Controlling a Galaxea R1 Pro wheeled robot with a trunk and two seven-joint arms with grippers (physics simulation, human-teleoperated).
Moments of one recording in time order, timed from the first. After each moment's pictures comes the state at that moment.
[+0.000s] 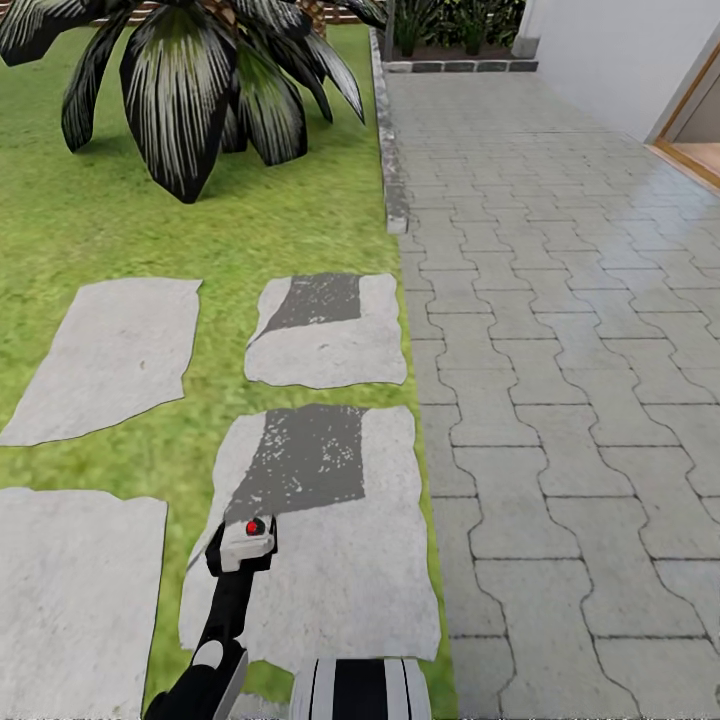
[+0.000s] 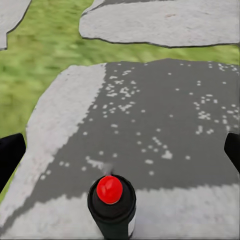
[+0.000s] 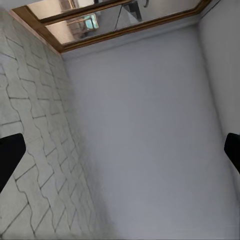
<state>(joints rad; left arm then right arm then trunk) -0.37 -0.11 0.08 -0.71 -0.12 -0.62 0.13 -0.17 -1.03 -0.35 -0.15 -0.06 -0.48 -0.58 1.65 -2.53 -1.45</state>
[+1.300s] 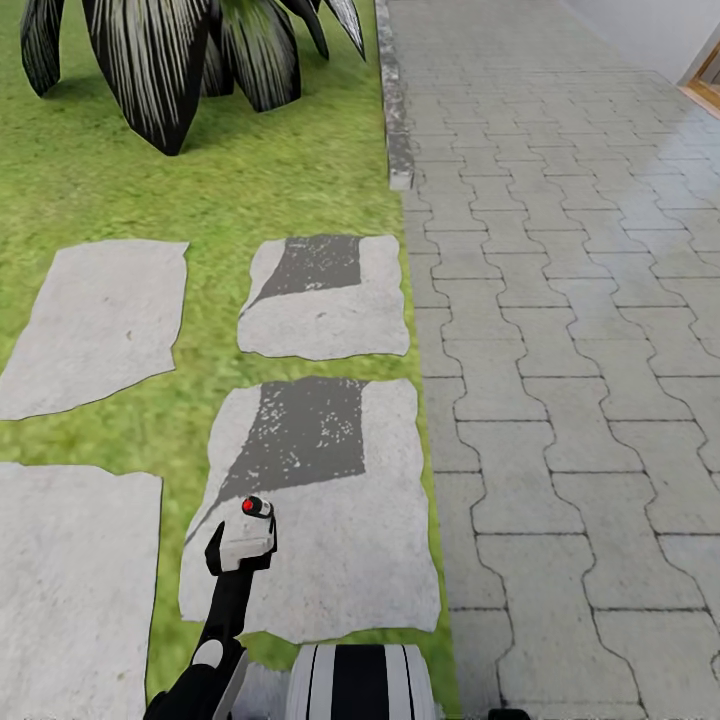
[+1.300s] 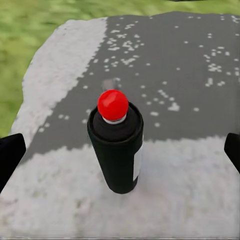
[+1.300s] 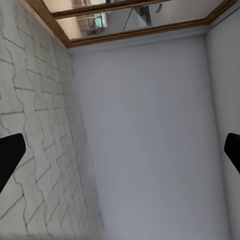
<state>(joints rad) -0.37 -0.11 0.08 -0.72 -0.12 -0.62 0.13 -0.17 -1.03 -0.35 -0.15 -0.06 -0.48 -0.58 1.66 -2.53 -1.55</state>
